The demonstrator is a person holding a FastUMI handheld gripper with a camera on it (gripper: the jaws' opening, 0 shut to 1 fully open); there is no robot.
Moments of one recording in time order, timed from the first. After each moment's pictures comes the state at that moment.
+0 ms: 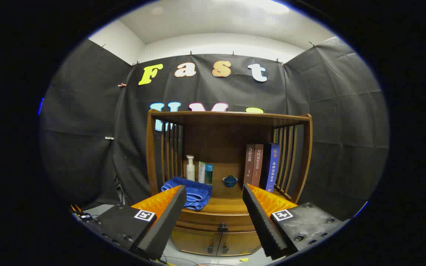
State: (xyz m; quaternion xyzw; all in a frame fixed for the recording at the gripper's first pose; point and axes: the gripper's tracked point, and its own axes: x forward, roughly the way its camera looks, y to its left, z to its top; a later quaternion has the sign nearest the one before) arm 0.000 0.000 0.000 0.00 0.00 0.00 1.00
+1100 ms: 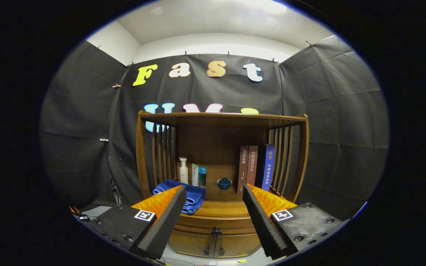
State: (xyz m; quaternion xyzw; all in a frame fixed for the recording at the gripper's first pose) arm 0.017 -0.018 0.003 0.00 0.00 -0.02 1.00
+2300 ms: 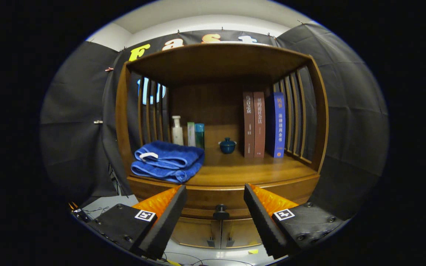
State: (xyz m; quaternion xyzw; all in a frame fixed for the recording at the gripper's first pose) arm 0.091 -0.025 -0.197 0.03 0.10 -0.01 0.99
